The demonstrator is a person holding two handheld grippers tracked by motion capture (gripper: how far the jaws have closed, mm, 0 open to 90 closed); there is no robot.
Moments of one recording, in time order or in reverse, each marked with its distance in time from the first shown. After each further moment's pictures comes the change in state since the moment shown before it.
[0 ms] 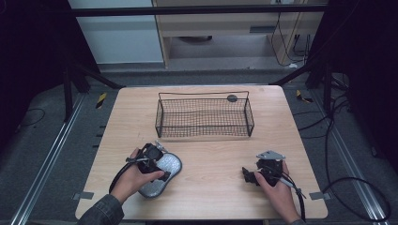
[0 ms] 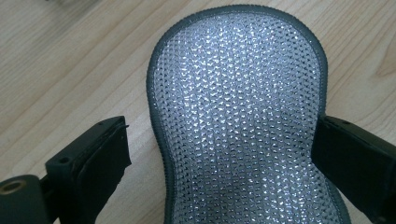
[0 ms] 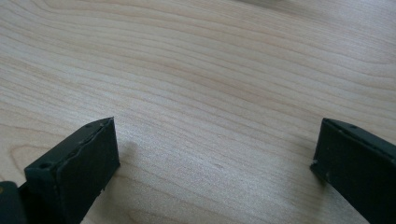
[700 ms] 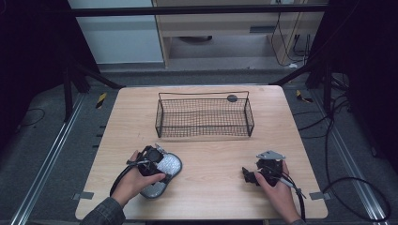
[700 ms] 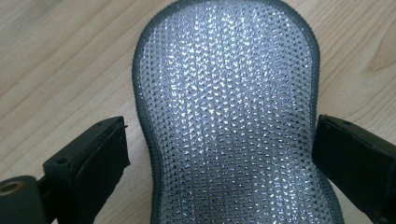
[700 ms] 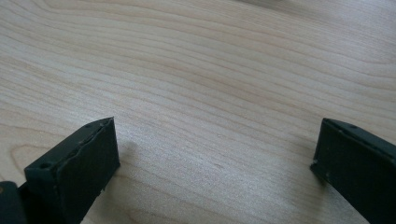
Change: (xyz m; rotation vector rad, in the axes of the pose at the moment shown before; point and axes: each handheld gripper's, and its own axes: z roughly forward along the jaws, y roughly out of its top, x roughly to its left) left arm -0.005 -0.005 0.004 0.010 -0.019 -0.039; right arm 0.000 0.000 0.000 0.000 0.000 -0.001
